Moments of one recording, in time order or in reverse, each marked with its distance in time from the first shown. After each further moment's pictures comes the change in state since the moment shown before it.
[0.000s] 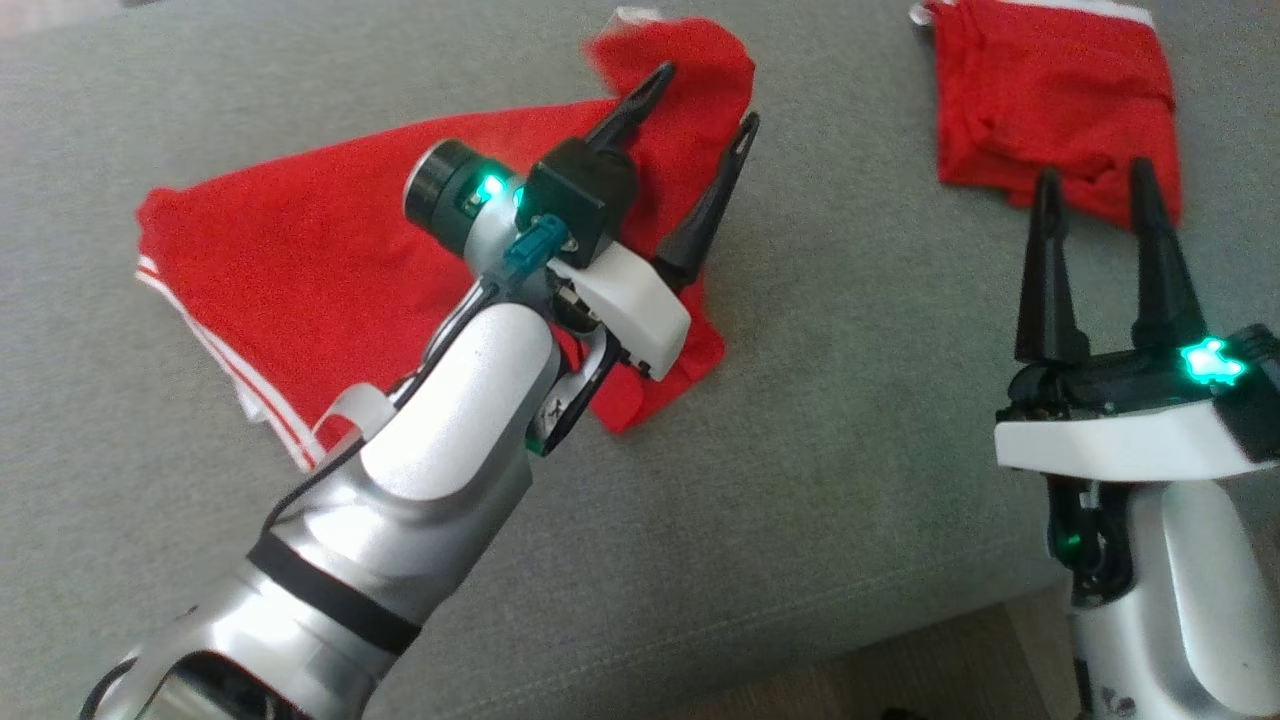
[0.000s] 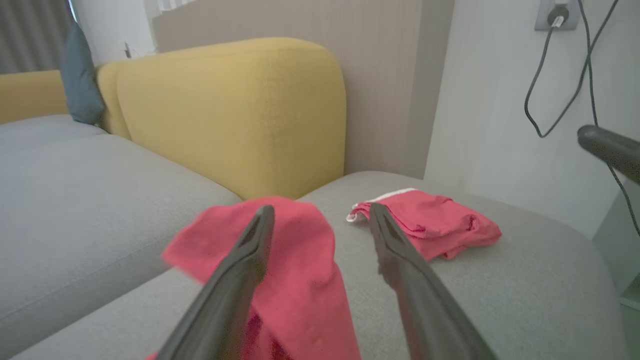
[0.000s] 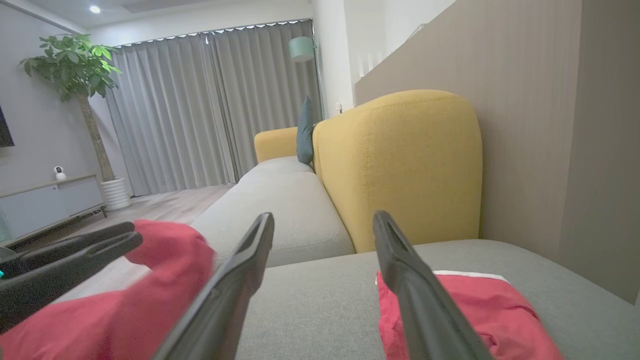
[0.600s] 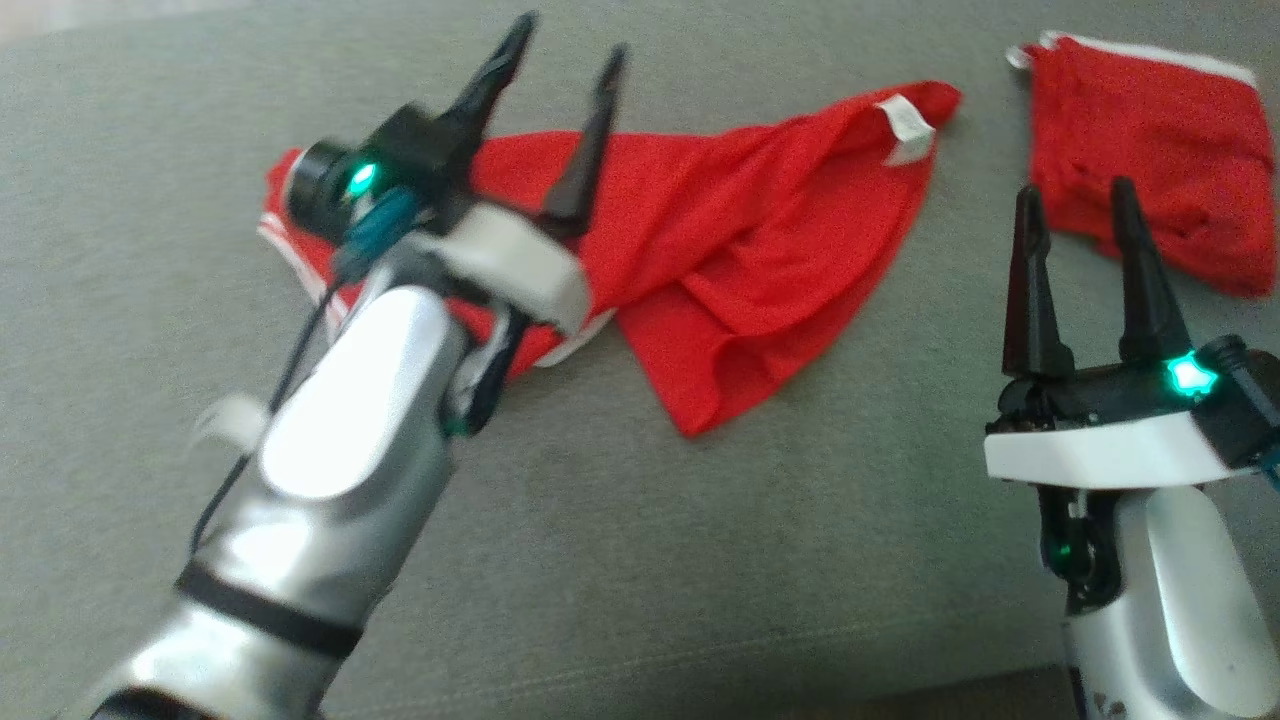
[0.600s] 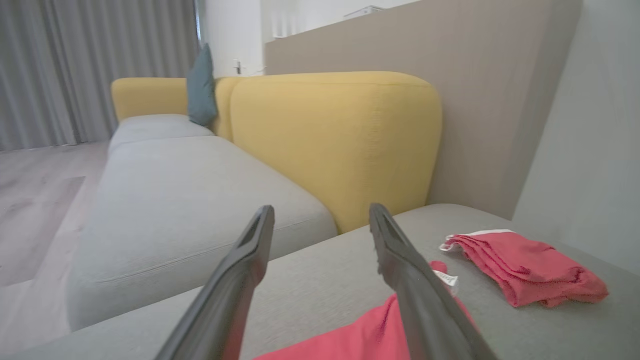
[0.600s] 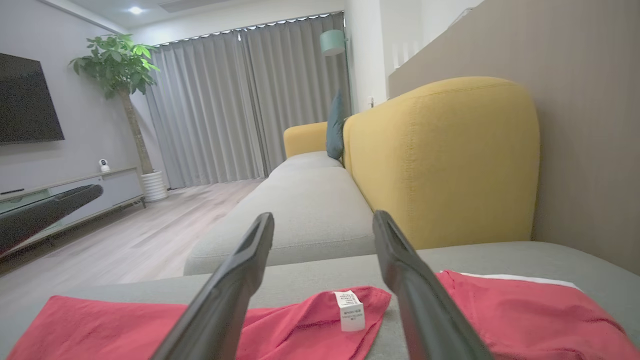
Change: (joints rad) left arm 0.037 0.048 0.148 -0.040 -0.043 0.027 -0.030; right arm 0.005 0.000 0.004 0.042 -0.025 0.000 -0.017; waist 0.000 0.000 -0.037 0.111
